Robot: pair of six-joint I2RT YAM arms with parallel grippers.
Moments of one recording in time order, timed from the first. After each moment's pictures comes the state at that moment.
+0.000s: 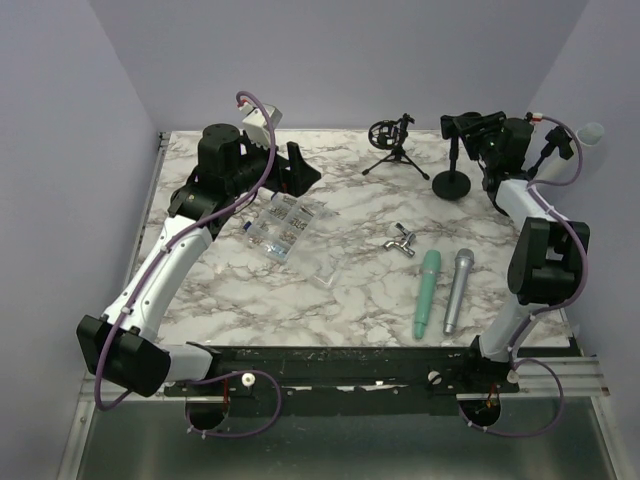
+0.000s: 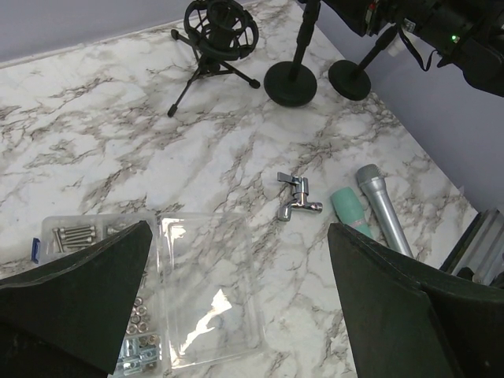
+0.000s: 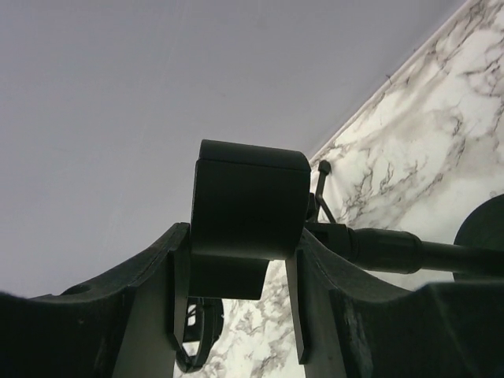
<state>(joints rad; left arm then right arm) -0.37 1.30 1.33 -0.28 0.44 -0.26 -0.12 1.81 1.30 0.31 -0.14 1.02</state>
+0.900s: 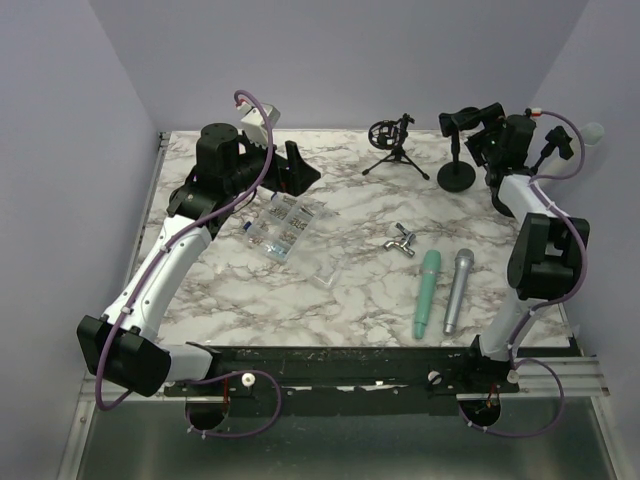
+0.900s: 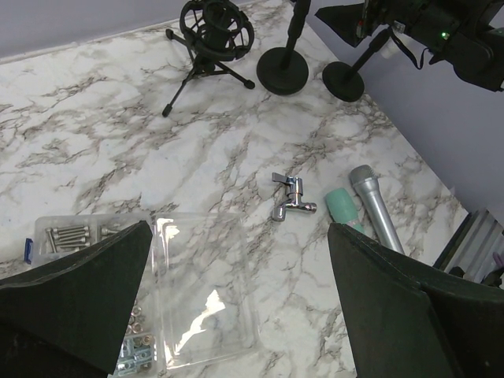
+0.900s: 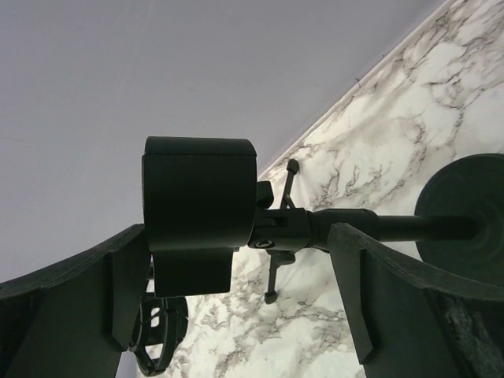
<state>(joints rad) -0.35 1.30 1.33 -0.27 0.46 -0.28 -0.14 1.88 1.38 0.26 -0.17 0.92</state>
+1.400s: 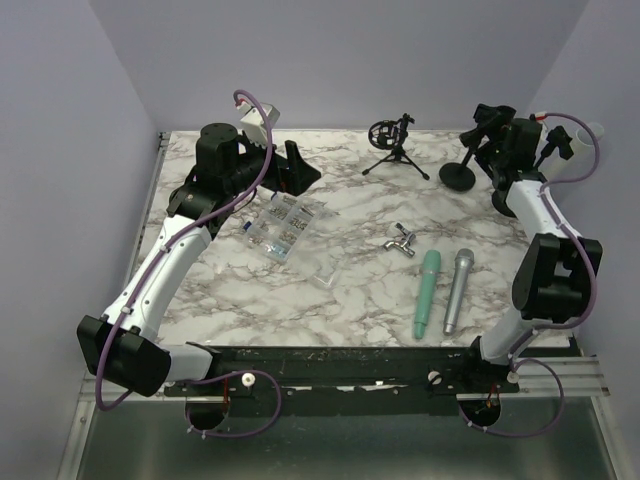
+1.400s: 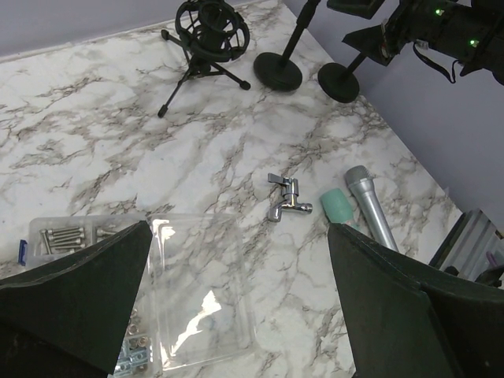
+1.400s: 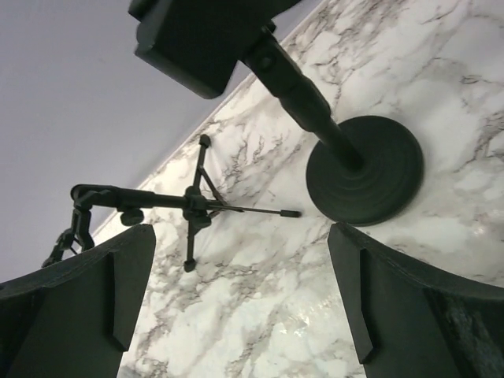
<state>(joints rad) -0.35 1.30 1.33 -0.27 0.47 -0.29 -0.14 1.71 1.33 -0.01 -0.04 0.72</state>
